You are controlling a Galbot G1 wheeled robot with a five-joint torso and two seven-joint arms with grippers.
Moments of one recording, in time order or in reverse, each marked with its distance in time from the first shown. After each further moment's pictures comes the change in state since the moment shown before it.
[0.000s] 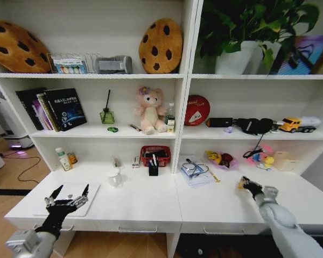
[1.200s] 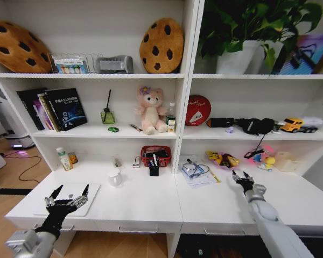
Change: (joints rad) left arm 0.000 0.000 0.000 0.000 0.000 0.000 0.000; right arm -0.436 0.039 0.132 0.284 -0.030 0.184 0.012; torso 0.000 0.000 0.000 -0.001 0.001
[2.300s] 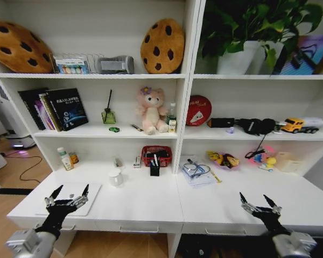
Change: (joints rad) left arm 0.000 0.000 0.000 0.000 0.000 0.000 0.000; right arm -0.547 0.161 0.258 0.562 0.030 0.019 0.006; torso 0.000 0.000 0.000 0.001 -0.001
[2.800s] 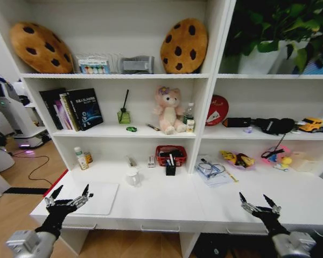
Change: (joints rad) left arm 0.000 0.000 0.000 0.000 0.000 0.000 0.000; right arm 0.006 -0.001 -0.002 -0.006 -0.001 0.000 -0.001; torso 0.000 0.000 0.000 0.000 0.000
